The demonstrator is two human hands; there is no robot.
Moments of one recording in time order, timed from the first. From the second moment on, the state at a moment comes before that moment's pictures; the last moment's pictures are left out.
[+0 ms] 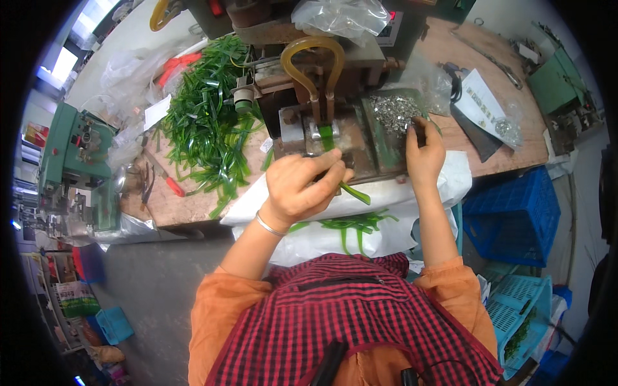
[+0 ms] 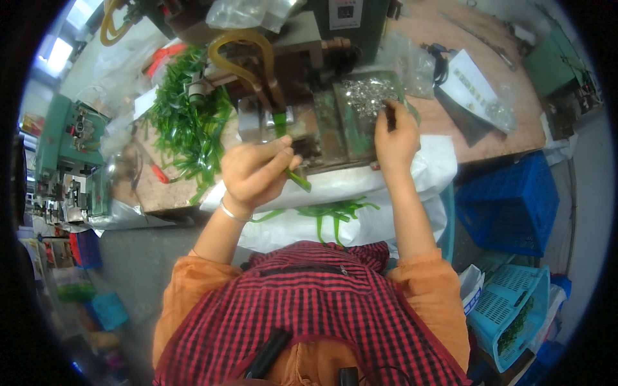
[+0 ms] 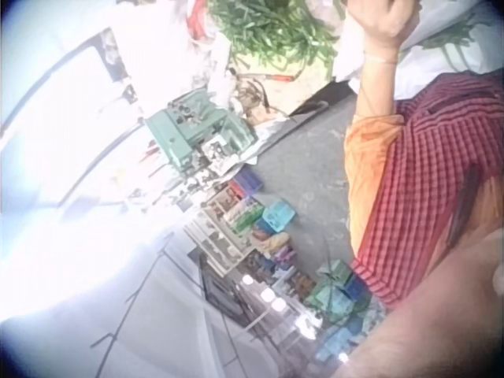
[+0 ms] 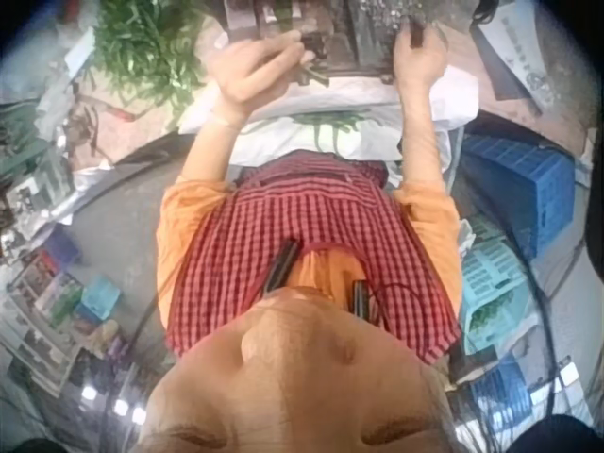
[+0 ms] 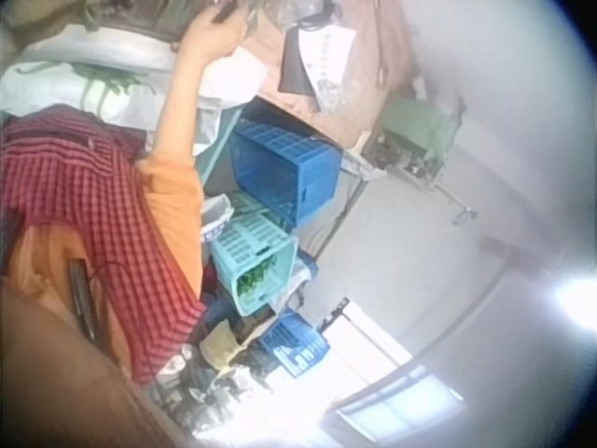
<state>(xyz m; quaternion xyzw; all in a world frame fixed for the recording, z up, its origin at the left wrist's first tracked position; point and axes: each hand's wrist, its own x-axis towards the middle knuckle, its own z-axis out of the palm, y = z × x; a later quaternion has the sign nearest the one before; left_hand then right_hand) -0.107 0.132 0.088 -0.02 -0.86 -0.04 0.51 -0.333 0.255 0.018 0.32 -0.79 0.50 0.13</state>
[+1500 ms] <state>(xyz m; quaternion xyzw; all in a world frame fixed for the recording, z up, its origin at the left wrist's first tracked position) -0.105 0.136 0.089 0.00 -0.86 -0.06 0.50 -0.332 0.247 0.004 0.31 -0.79 0.49 0.18</state>
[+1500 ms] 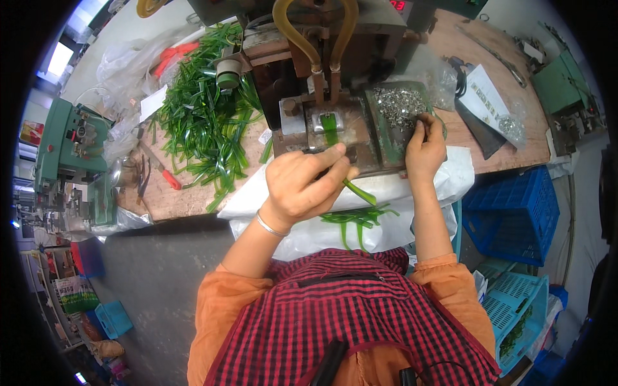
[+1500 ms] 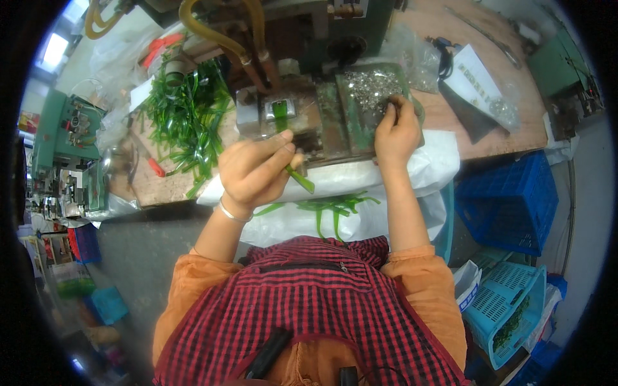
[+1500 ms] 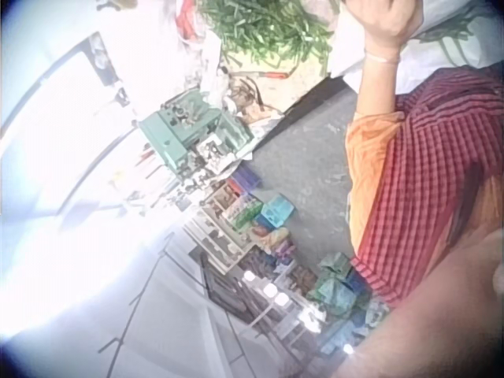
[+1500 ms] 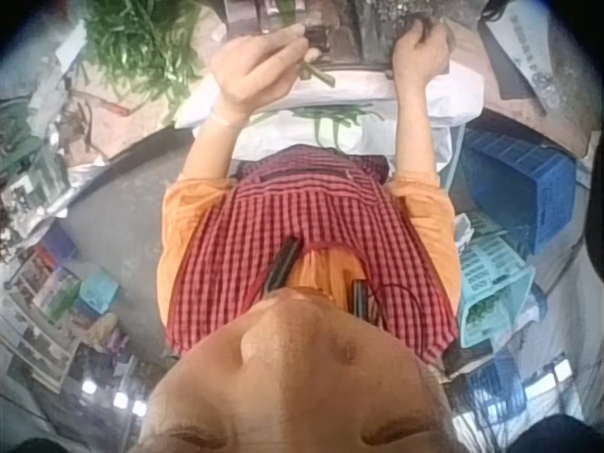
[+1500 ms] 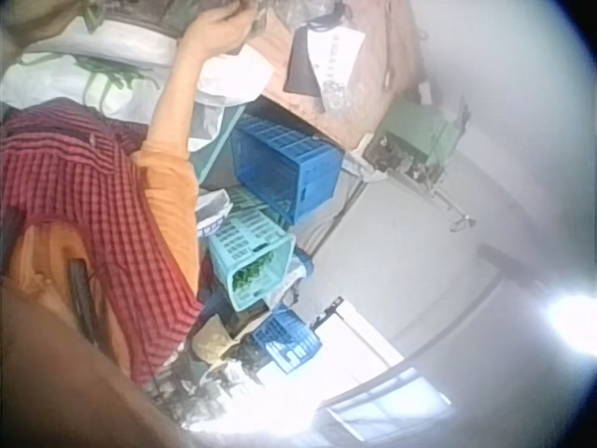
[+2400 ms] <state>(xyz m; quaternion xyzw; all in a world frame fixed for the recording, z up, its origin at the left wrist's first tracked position) -0.063 0.001 0.045 0.38 -0.74 -0.26 0.50 -0.253 0.233 0.092 0.37 -0.60 0.70 -0.08</state>
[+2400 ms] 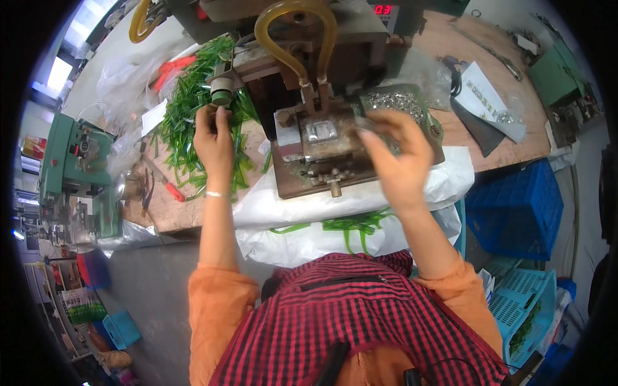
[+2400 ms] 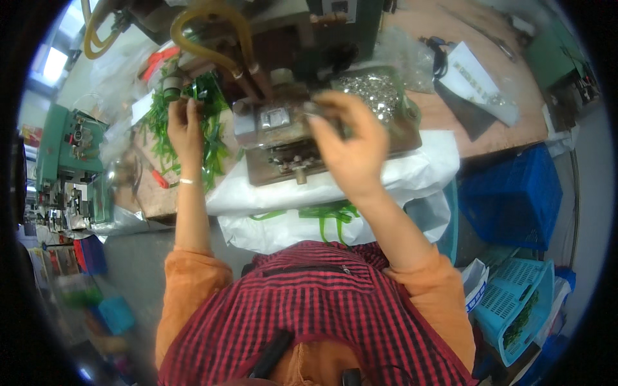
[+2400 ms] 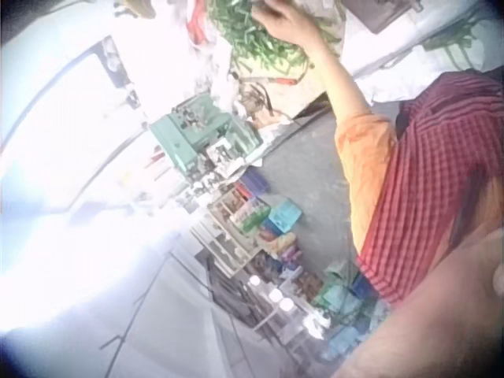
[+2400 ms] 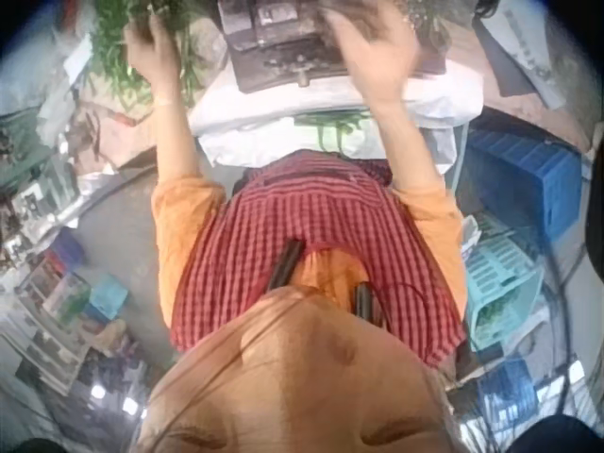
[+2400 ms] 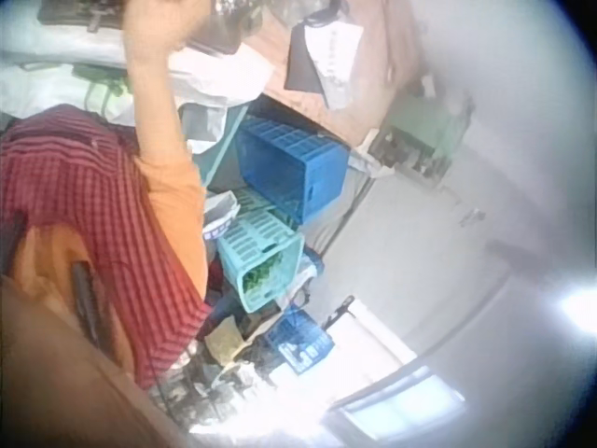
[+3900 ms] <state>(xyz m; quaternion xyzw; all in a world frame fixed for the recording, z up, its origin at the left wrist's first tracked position) -0.094 0.126 0.084 -0.04 -0.88 -0.07 0.47 -0.322 0.261 0.023 0.40 -0.86 0.29 0.12</state>
